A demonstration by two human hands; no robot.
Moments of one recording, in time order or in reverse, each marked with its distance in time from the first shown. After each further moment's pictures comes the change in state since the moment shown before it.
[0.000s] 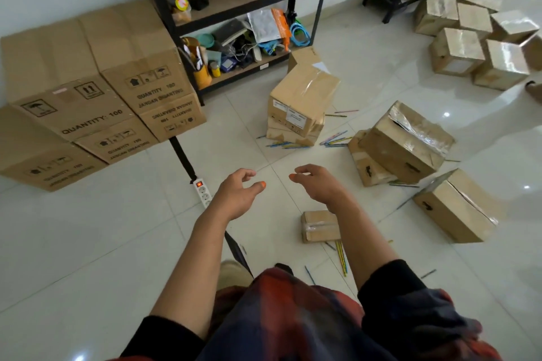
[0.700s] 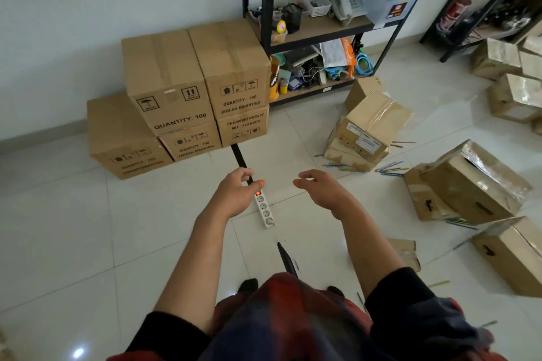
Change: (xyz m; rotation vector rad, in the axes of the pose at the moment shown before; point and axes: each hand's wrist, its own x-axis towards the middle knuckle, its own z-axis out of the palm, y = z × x) left_hand -0.030 -0.130 -0.256 -0.078 0.138 -0.010; right_hand -0.022 -0.156 0.236 -0.103 -0.072 -0.096
